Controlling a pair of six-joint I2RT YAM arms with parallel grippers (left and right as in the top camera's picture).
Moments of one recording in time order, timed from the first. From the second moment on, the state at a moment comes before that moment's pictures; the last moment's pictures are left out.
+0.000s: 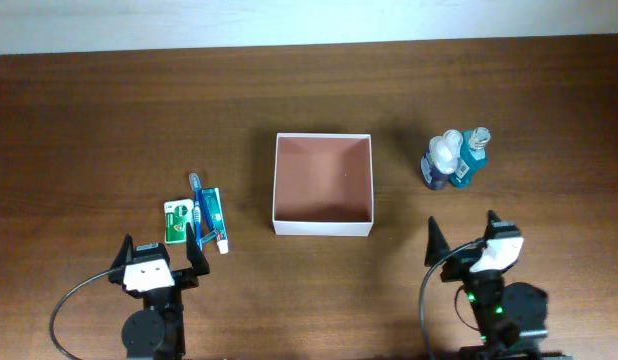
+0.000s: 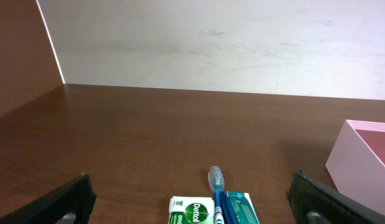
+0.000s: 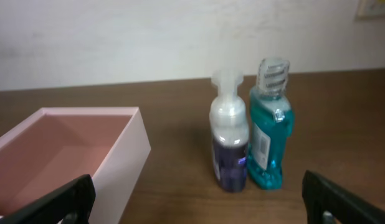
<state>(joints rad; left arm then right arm) -0.04 0.01 0.01 -0.06 -0.21 -0.01 0.03 0.14 0.17 -0.18 -0.07 0.10</state>
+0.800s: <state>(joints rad) -0.04 0.01 0.01 -0.06 -0.21 -0.01 0.03 1.12 1.31 -0.91 0.04 0.09</state>
